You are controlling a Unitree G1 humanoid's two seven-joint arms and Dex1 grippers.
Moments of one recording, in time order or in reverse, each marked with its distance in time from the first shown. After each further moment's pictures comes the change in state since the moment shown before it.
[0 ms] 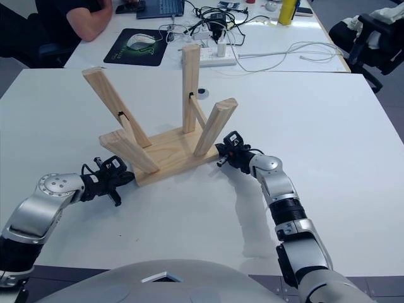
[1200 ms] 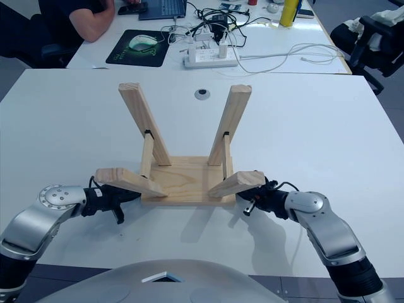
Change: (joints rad) left arm 0.111 0.053 -0.014 -0.141 -0.097 0.028 -0.046; right arm 0.495 -0.383 -0.060 -0.763 0.134 0.395 0.051
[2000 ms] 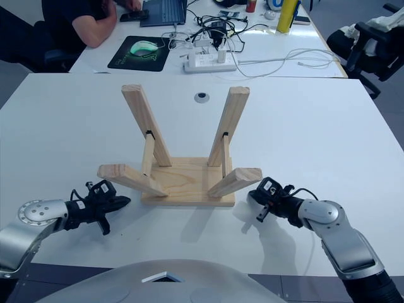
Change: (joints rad) left arm 0.190 0.032 0.105 -0.019 -0.053 -0.068 0.002; right arm 0.132 -0.069 -0.030 -0.046 -0.032 -0.073 -0.037
